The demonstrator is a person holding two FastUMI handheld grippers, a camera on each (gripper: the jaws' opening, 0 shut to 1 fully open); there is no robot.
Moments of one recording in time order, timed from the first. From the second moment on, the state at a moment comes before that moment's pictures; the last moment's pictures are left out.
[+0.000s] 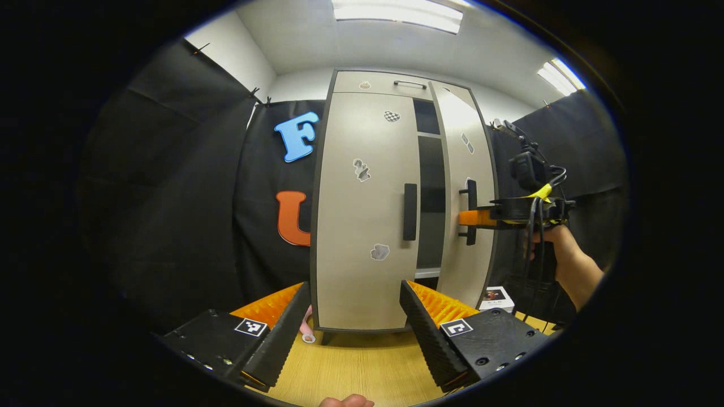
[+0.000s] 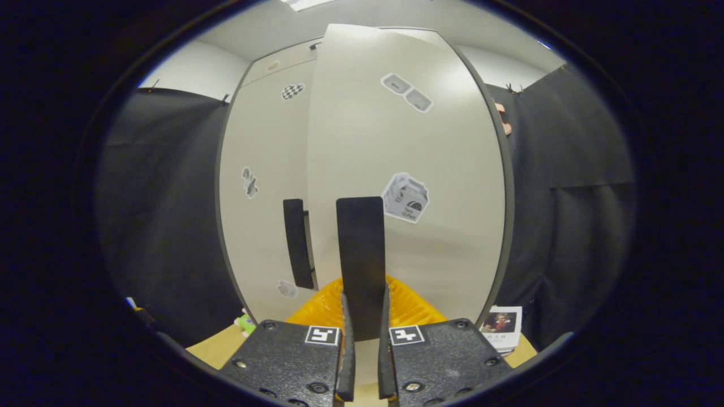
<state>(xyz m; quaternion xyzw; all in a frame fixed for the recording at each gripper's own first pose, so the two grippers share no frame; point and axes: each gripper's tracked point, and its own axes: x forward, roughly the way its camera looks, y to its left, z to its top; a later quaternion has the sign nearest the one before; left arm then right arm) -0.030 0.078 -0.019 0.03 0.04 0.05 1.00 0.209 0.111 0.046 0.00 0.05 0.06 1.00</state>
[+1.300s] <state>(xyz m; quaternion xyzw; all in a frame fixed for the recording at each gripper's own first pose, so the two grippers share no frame) -0.014 -0.001 -0.023 0.04 0.04 0.02 1.00 0.173 0.015 0.060 -0.03 0.04 -0.04 1.00</state>
